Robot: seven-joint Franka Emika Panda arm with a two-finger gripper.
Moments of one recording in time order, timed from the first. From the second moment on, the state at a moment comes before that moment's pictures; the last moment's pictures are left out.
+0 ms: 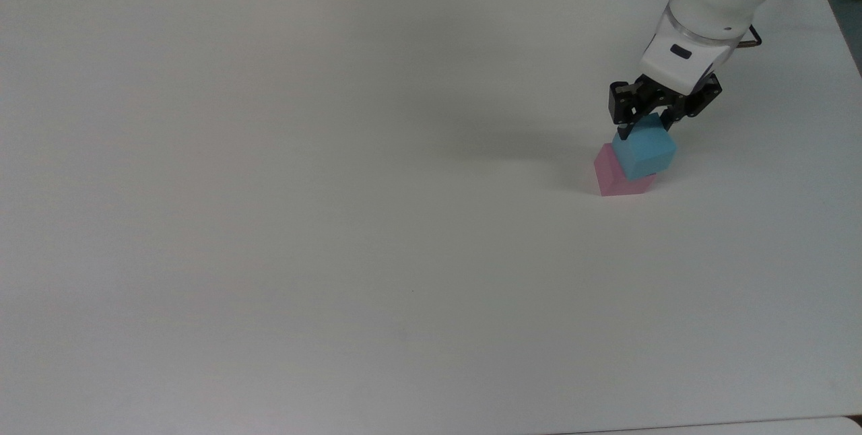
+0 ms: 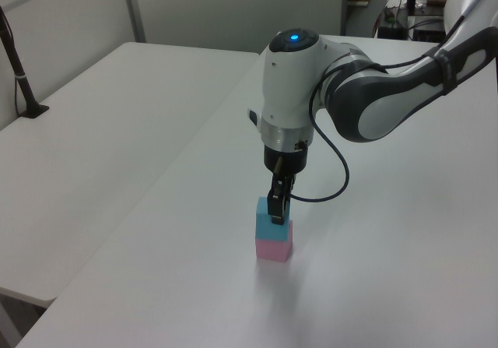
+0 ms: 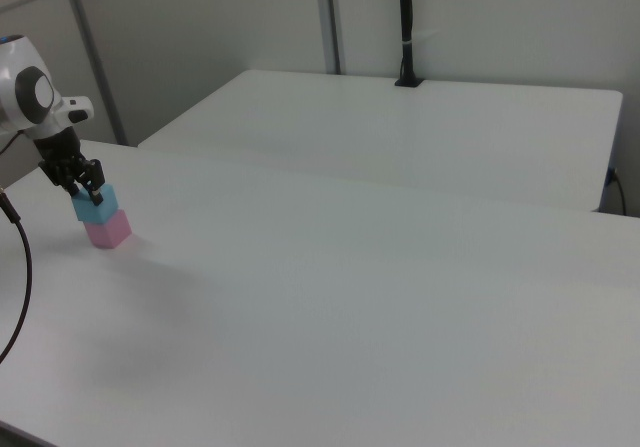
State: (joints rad) arm 0.52 0.57 0.12 -1.33 -0.17 1.98 0.53
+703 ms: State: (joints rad) arm 0.50 0.51 0.10 -1.30 -0.21 1.95 0.57
